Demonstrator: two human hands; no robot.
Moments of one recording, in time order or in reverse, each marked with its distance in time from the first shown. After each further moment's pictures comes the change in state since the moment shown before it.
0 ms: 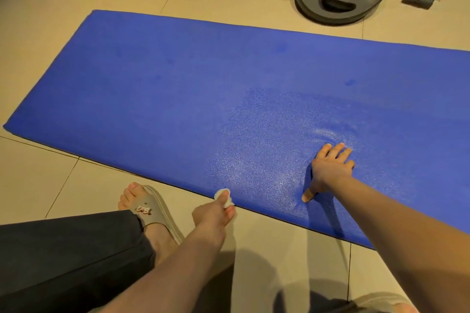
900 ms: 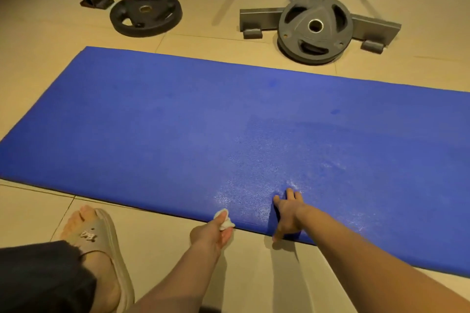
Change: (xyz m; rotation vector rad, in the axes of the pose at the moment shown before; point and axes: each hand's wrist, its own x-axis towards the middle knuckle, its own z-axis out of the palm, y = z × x) left_hand 0.039 0.046 -0.034 -0.003 -0.226 -0.054; right_hand -0.058 -0.097 0.011 -0.014 -0.186 -0.221
